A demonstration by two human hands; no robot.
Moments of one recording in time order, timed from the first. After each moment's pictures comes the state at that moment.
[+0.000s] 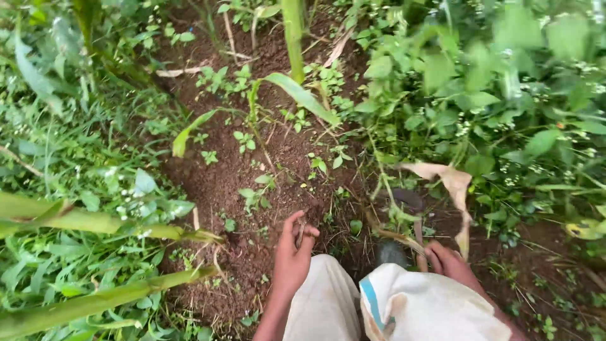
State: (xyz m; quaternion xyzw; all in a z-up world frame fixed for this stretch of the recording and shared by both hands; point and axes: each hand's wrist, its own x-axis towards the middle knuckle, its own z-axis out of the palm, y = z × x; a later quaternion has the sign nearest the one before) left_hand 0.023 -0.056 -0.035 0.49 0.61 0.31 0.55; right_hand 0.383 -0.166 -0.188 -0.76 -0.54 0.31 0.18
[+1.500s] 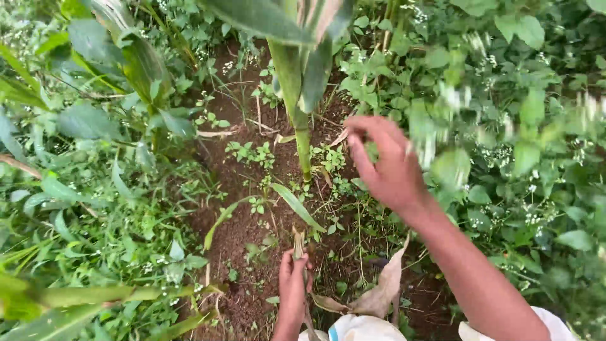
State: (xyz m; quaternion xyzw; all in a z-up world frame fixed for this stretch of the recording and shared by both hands) left_hand 0.106 0.040 0.085 0.22 0.63 0.45 0.60; right_hand 0.303 0.198 0.284 -0.48 -0.75 0.20 0.42
